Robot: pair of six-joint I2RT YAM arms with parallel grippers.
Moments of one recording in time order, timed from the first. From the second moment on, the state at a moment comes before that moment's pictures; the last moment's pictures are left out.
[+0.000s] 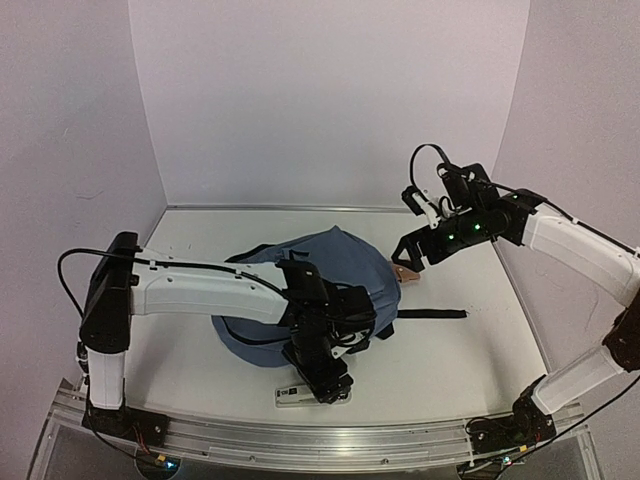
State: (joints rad) left arm -1.32 2.03 1.68 -1.10 0.12 -0.33; right arm 0.57 1.42 1.29 -0.72 -0.11 -0.03
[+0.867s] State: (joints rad) left arm -1.32 2.20 1.66 -1.03 0.04 -0.10; right arm 0.56 1.33 1.26 -0.75 -0.12 0.00
